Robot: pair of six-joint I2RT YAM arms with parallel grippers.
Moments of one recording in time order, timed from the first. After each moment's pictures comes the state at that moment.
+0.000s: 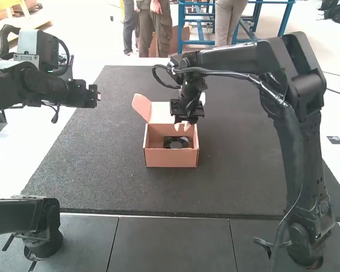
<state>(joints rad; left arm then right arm) -0.05 0.96 0.85 -0.53 -0.06 -0.03 0.69 2.08 1.74 -0.97 -0.02 0.47</state>
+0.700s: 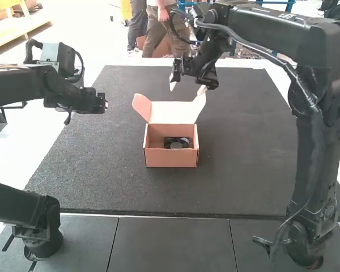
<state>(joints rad) -0.05 1.18 0.86 -0.43 -0.06 -0.07 0.59 1.89 1.87 -1.03 -0.11 0.39</state>
